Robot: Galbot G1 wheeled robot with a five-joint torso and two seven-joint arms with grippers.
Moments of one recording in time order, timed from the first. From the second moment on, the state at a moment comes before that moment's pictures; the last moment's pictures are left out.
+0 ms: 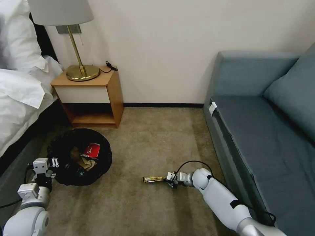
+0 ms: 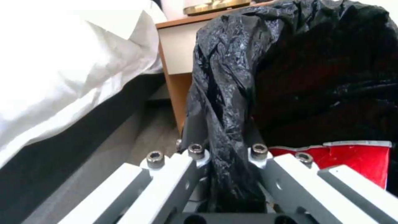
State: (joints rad) left arm 1.53 -1.14 -0.87 -1.86 -0.33 -0.07 -0.06; right arm -0.72 1.31 -0.04 0.96 -0.44 0.15 -0.69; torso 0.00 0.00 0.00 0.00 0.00
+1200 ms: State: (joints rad) left arm 1.50 -1.27 -0.78 -1.90 -0.31 -0.10 -0.06; right arm -0.68 1.47 -0.25 1.34 0.75 -0.14 -0.51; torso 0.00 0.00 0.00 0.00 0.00
